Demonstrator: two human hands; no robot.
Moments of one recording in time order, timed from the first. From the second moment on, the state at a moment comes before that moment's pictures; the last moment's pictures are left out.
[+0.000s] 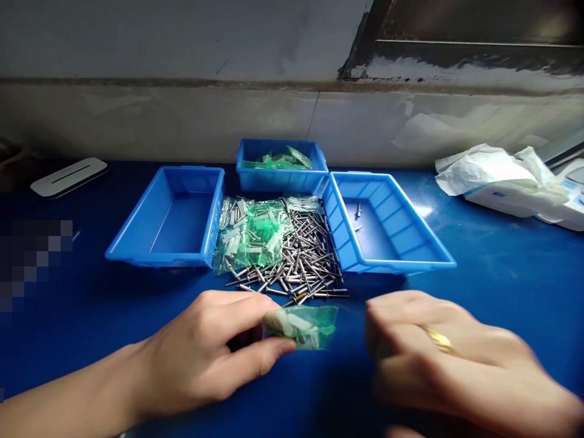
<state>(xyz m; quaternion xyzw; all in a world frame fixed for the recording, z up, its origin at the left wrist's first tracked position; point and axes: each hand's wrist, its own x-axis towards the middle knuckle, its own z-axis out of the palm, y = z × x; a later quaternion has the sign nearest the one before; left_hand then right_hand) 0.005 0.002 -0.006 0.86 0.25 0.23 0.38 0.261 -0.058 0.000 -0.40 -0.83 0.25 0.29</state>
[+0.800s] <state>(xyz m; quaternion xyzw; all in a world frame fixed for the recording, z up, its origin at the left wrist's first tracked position) 0.002 0.001 0.000 0.83 0.23 0.21 0.47 0.237 -0.042 0.003 -0.36 -0.84 0.30 0.28</state>
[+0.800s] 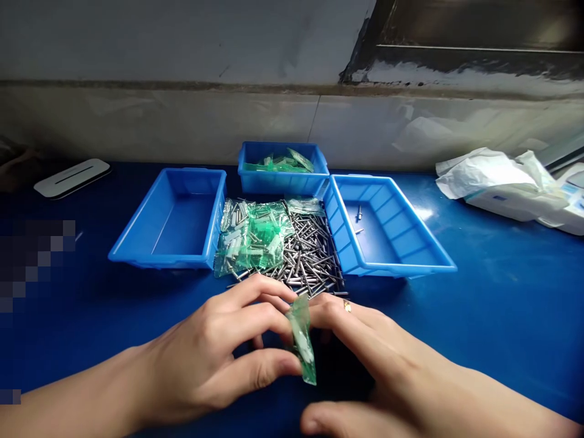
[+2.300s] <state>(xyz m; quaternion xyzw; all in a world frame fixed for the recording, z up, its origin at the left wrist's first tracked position) 0.004 0.009 0.001 0.80 0.33 0.21 0.45 0.241 -0.035 0.004 -0.39 -0.82 0.29 0.29</state>
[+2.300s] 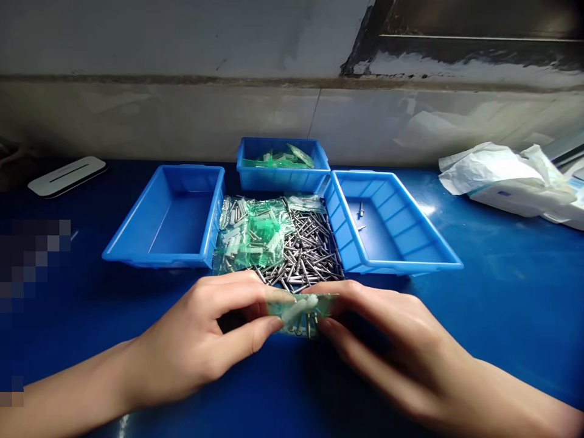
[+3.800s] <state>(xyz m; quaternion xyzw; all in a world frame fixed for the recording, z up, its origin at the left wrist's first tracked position) 0.006 0.008 0.004 0.82 0.31 0.19 0.44 0.236 -0.034 0.005 -0.43 -0.79 0.29 0.31</state>
